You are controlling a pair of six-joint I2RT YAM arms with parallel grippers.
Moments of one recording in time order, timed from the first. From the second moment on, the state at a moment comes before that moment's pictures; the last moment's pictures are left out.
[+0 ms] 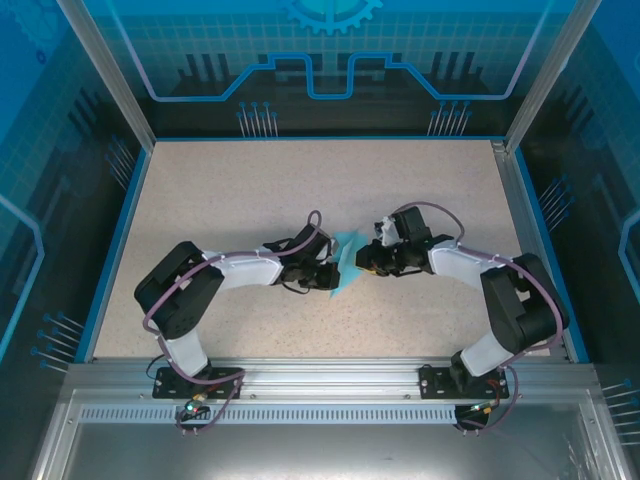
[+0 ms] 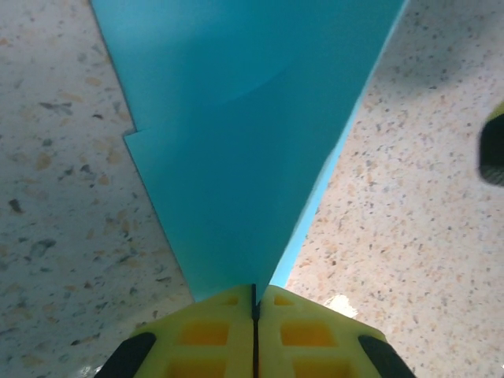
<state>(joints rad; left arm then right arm) -0.71 1.76 0.92 -0.17 0.30 -0.61 0.39 1.57 0.78 -0.19 -0.63 0.68</state>
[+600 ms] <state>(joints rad) -0.66 1.78 0.88 -0.09 0.44 -0.65 0.43 1.69 0.81 -0.01 -0.67 0.82</state>
